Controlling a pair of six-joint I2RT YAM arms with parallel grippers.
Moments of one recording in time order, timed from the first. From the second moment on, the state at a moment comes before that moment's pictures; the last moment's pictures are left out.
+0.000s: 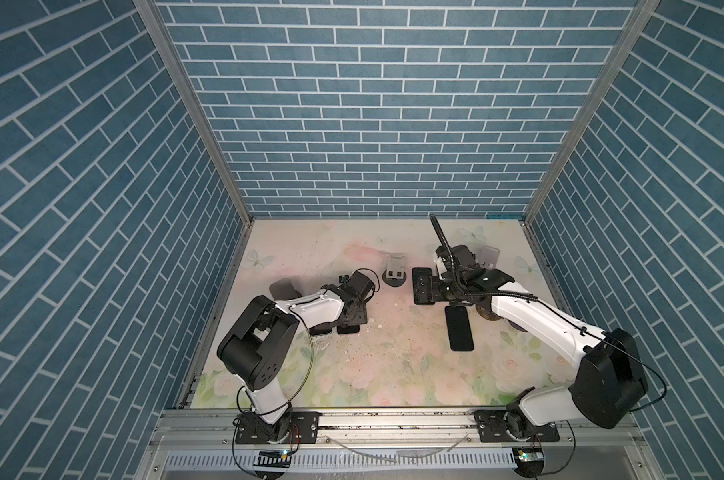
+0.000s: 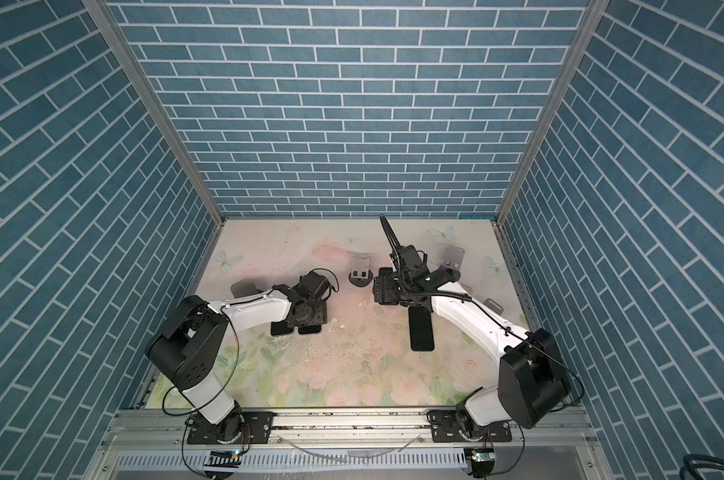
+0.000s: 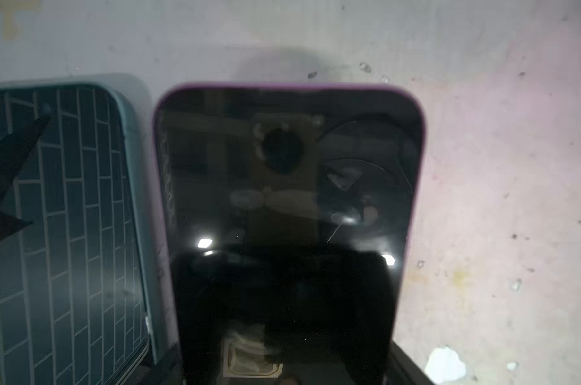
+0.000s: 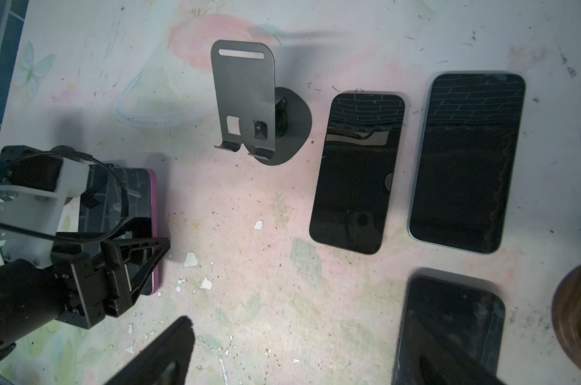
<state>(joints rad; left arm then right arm) -0.61 1.72 0.96 -0.51 -0.21 -0.69 0.62 1.44 1.09 -0.58 -0.04 0.44</state>
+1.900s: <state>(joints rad) -0.61 1.82 1.13 -0.75 -0.29 -0.75 0.62 1.41 1.05 -0.53 0.00 0.42</state>
